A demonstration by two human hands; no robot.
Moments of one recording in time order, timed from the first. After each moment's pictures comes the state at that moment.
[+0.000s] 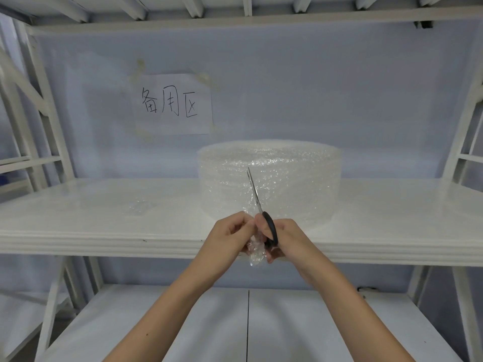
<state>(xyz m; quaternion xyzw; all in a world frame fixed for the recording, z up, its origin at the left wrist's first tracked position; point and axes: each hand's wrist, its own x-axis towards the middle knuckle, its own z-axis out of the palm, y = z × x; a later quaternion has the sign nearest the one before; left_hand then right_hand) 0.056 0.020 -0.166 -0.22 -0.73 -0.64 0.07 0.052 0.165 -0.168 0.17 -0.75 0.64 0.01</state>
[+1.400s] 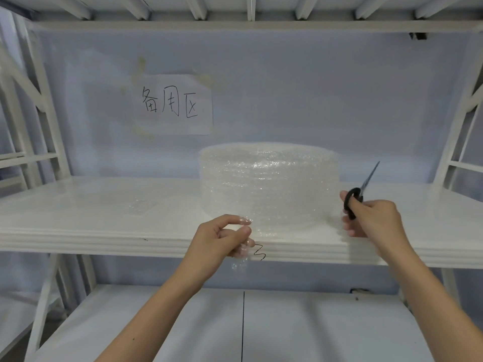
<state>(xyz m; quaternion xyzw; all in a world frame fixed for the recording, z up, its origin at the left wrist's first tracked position) 0.056 -0.005 -0.176 -0.17 -0.70 -0.70 0.06 0.044 0.285 -0.141 -0.12 -0.75 0.59 0.28</state>
